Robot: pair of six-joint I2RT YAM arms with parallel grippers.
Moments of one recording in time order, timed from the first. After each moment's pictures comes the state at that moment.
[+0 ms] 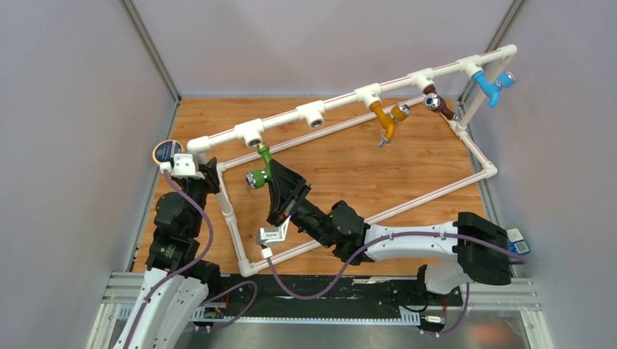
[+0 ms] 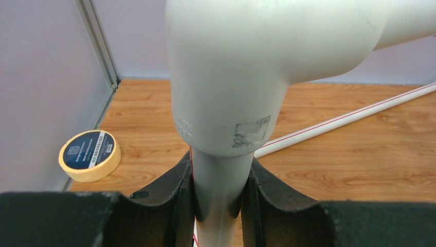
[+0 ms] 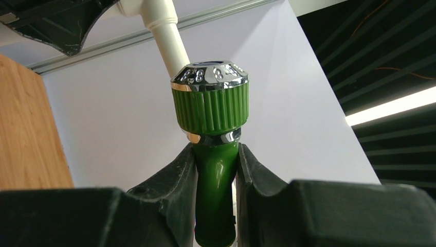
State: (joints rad) left arm -0.27 0.42 0.55 -0.05 -0.22 -0.04; right arm 1.35 1.46 0.86 1.03 0.31 -1.55
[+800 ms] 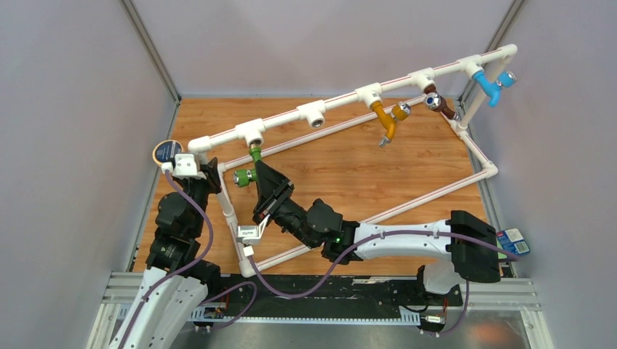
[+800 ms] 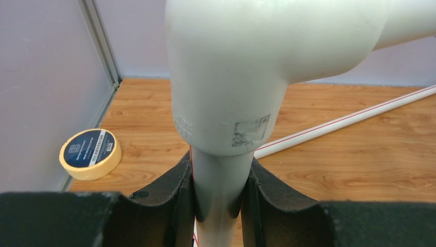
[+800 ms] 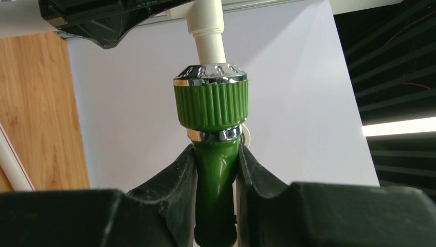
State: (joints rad) left arm -0.32 0.42 0.55 -0.05 -0.28 -0.03; right arm 1.37 1.54 1.03 0.79 0.43 -1.60
